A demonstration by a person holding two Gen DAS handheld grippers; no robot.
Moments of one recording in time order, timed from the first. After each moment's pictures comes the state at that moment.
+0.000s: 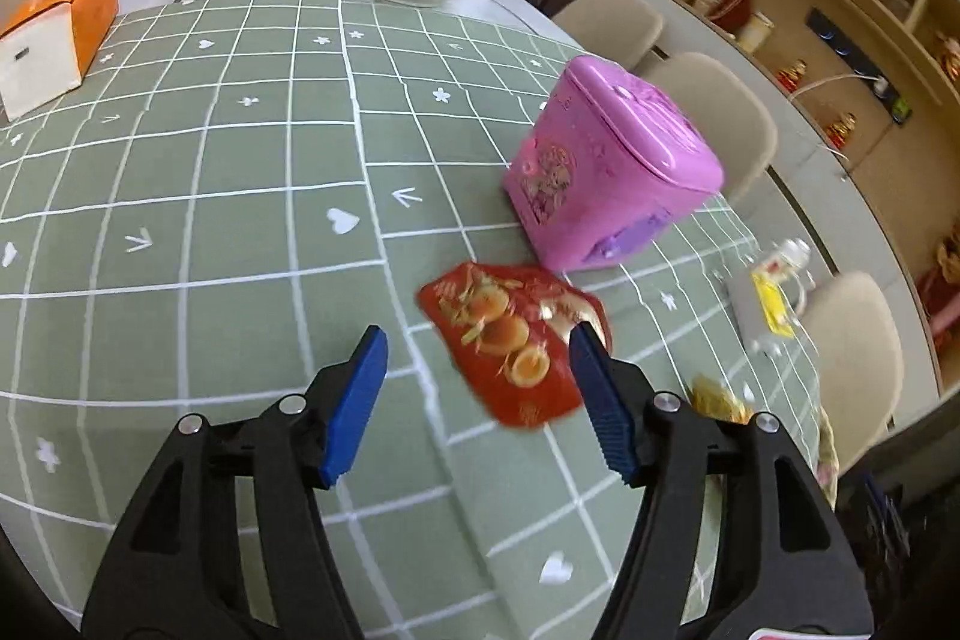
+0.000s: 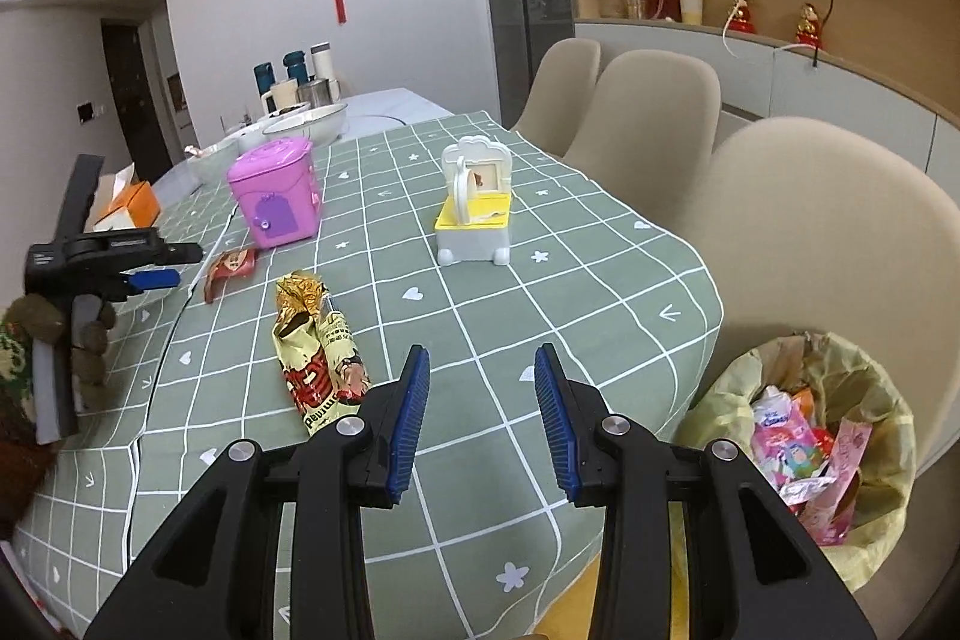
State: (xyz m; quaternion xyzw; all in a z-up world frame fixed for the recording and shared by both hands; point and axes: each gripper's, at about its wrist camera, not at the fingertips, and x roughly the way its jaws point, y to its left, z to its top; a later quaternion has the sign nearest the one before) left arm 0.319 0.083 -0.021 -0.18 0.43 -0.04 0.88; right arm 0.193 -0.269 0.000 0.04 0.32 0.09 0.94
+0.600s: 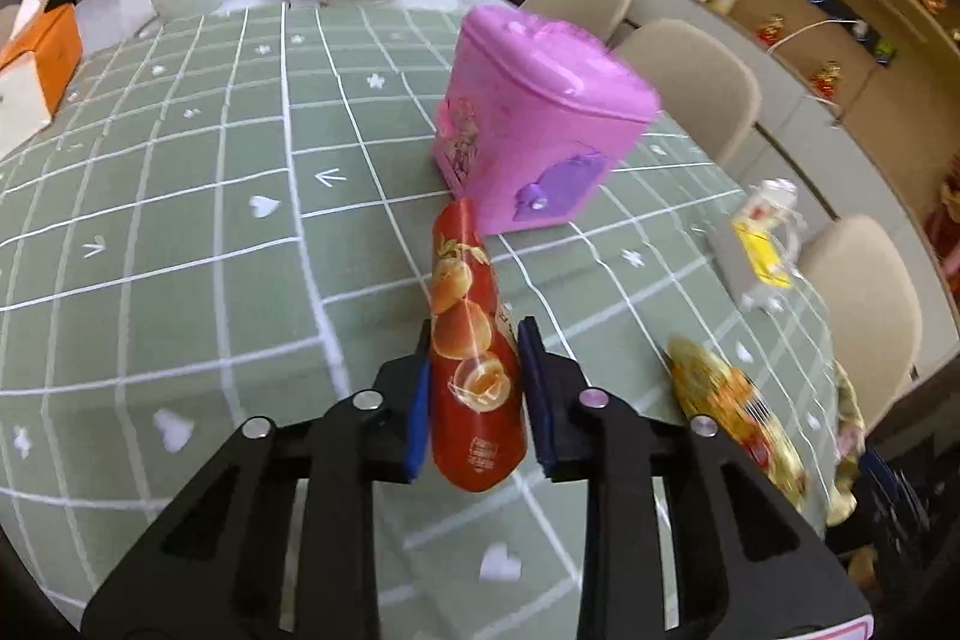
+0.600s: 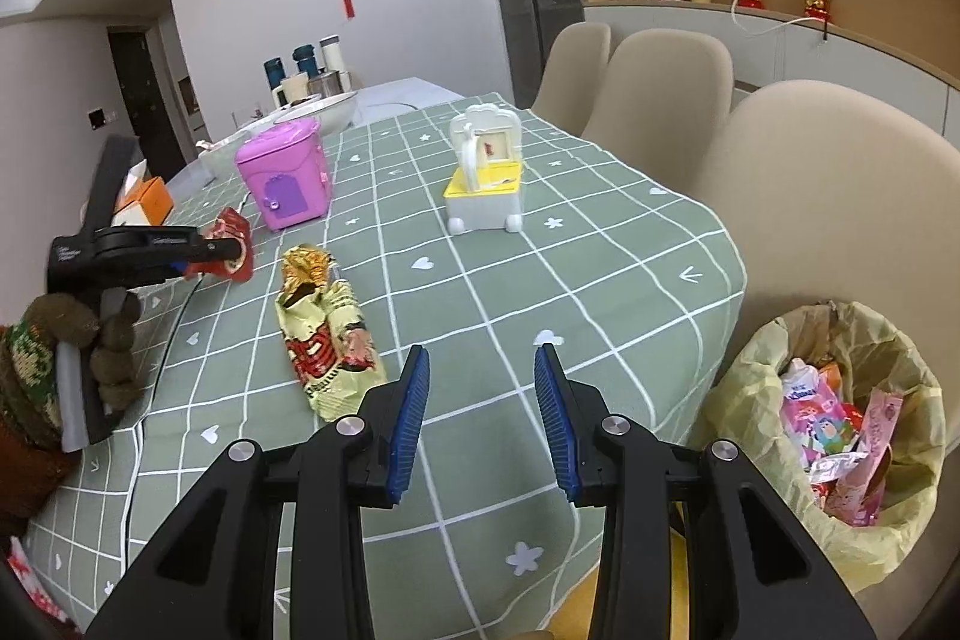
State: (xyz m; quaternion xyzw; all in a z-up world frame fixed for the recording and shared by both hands) left arm 0.302 0.048 -0.018 -0.12 0.42 -0.07 0.90; right arm 0.193 -0.269 -0.017 0.05 0.33 0.12 0.94
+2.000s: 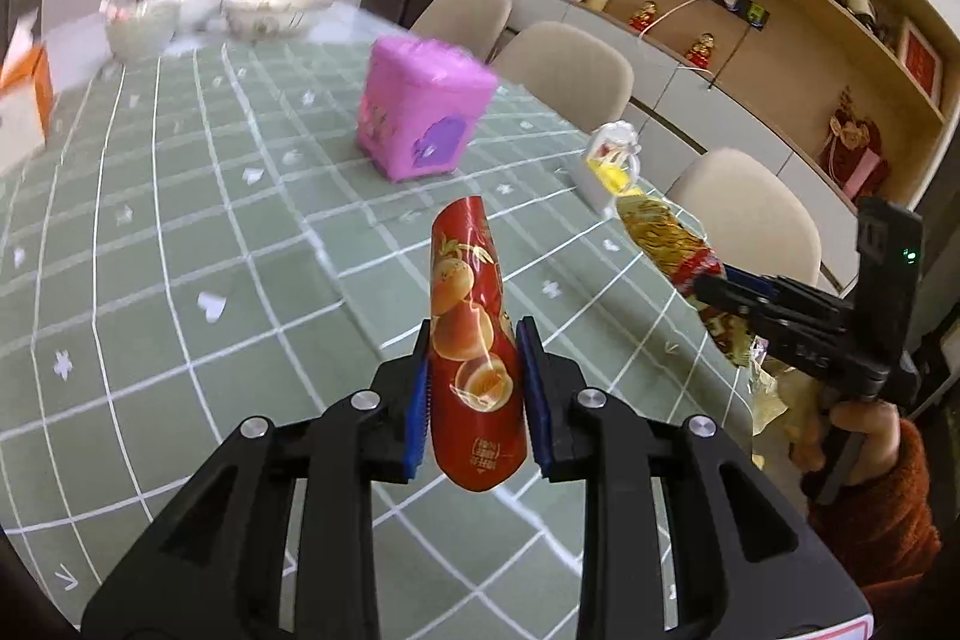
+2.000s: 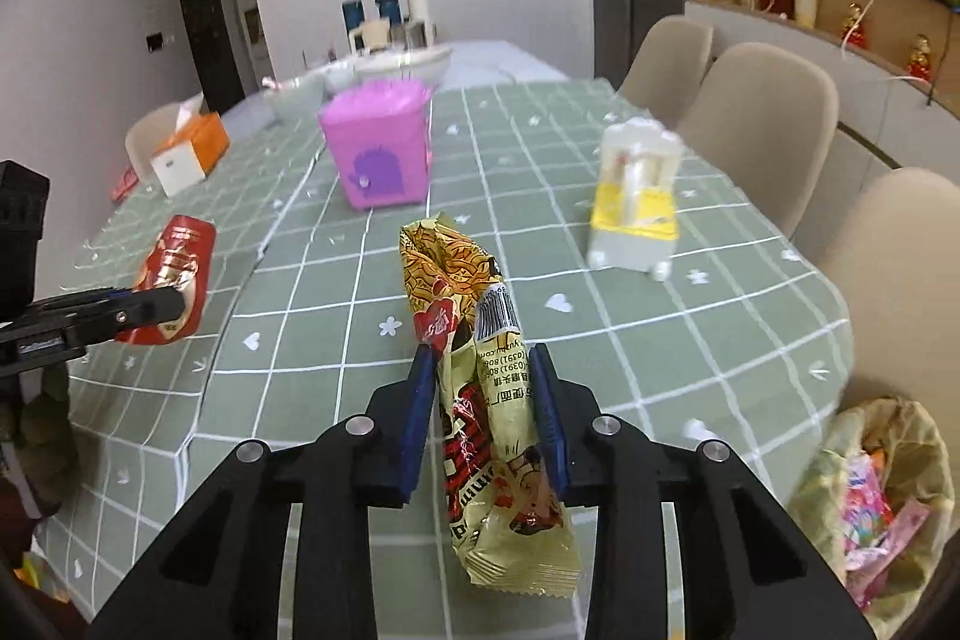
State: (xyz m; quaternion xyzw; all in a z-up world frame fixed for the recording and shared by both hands) left arm 0.201 0.052 0.012 -0.09 0.37 -0.19 0.91; right arm 0.225 -0.207 0.009 -0.01 0.35 0.19 0.92
